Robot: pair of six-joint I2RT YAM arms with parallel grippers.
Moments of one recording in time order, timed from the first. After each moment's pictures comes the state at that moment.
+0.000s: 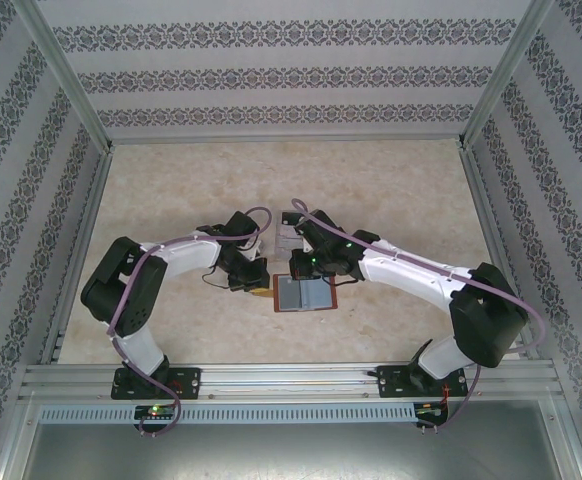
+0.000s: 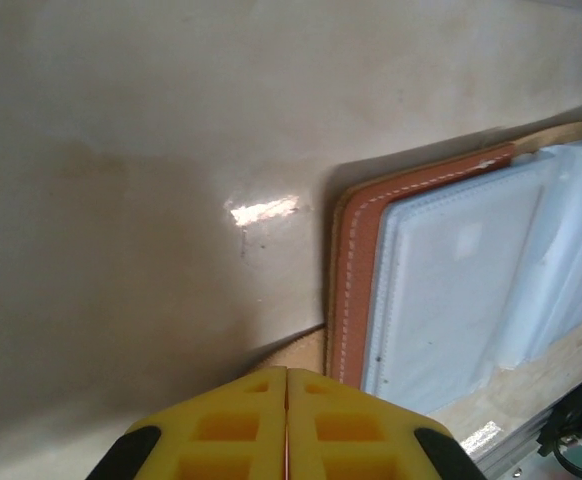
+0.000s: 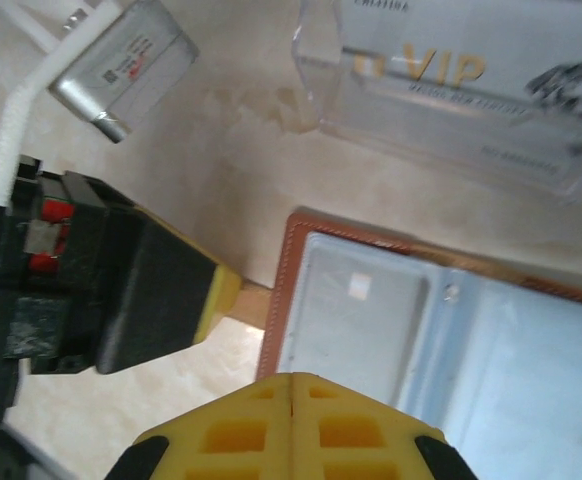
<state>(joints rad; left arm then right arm) -0.51 1.74 0.95 -0.55 0.51 -0.60 0.78 1.51 1.00 -0.49 -0.20 0.69</state>
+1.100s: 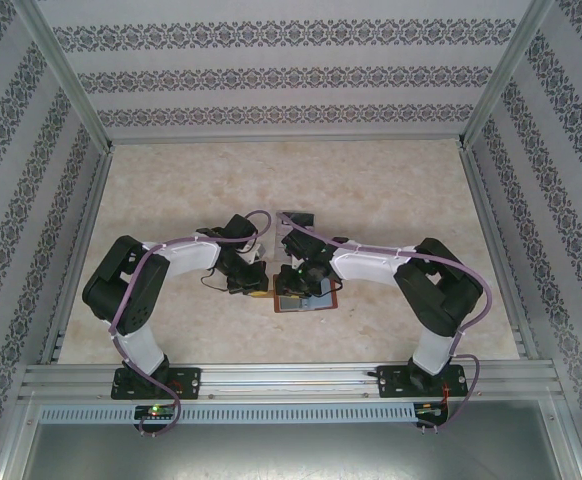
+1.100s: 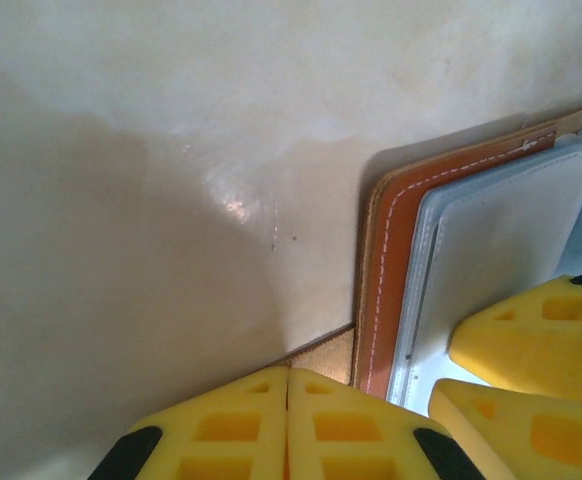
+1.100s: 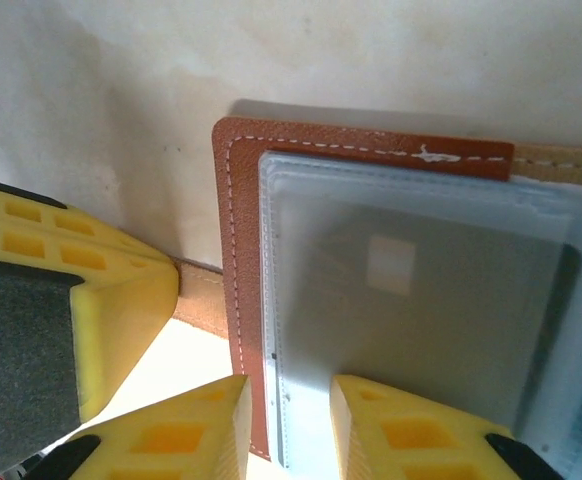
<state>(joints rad) -0.50 1.75 0.93 -0.53 0.53 -0.58 0.80 1.78 1.00 -0.42 -0.37 0.84</state>
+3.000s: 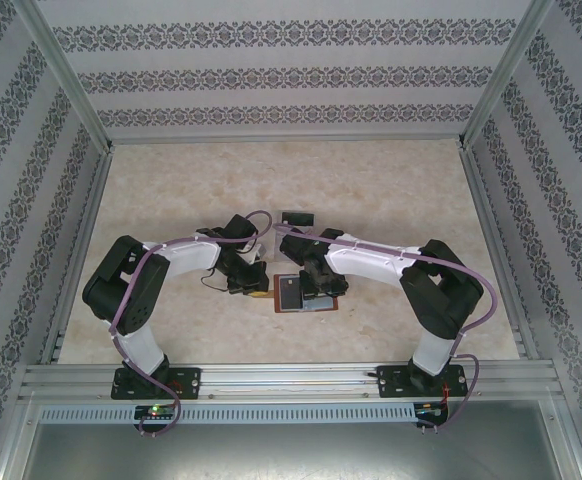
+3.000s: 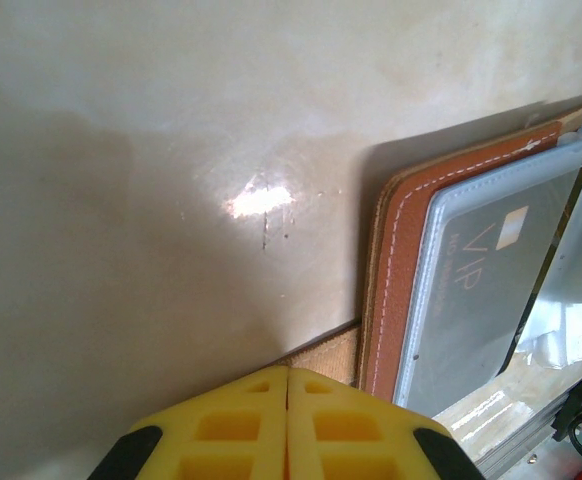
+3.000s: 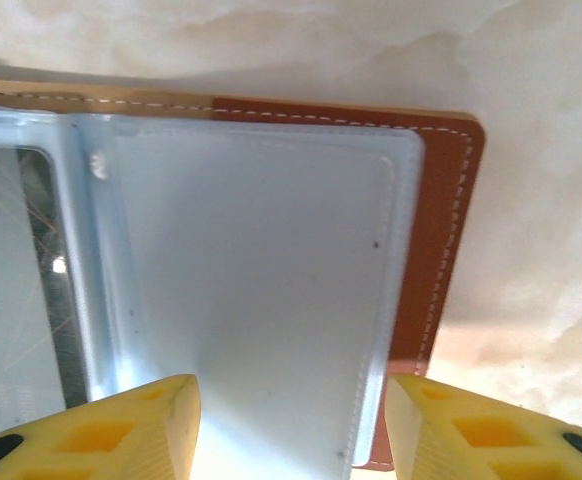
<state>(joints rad) -0.50 1.75 0.93 -0.53 0.53 -0.56 0.84 1.76 1.13 -0.93 0.08 0.75</state>
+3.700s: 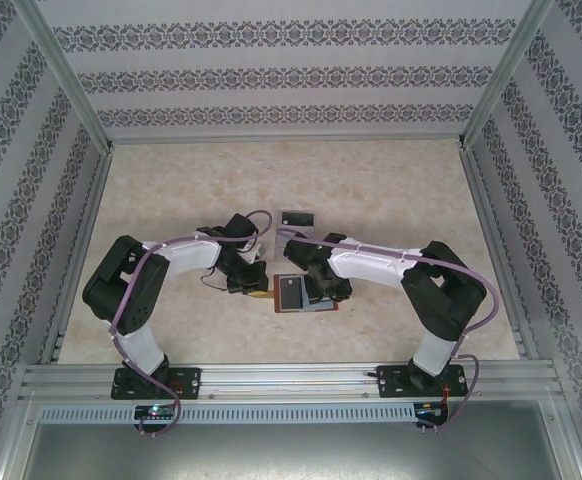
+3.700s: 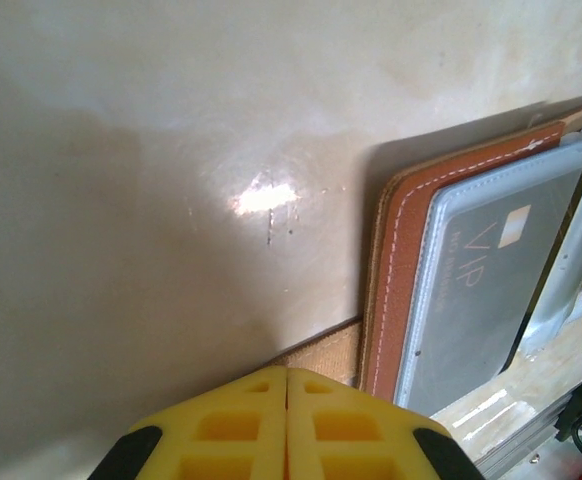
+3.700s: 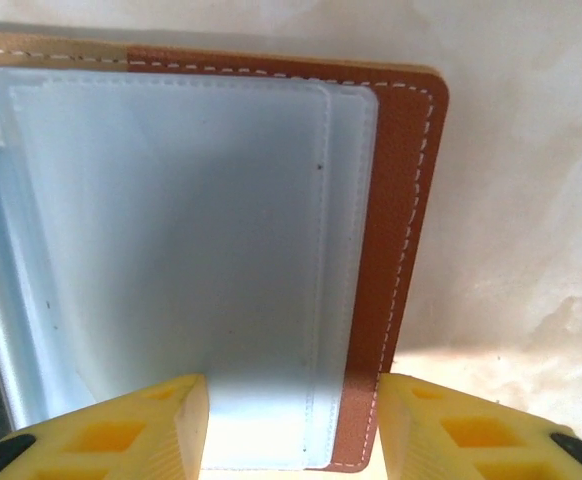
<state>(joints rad) -0.50 1.75 0.94 -0.56 0.52 -0.56 0.83 1.74 1.07 -0.91 0.09 0.75</state>
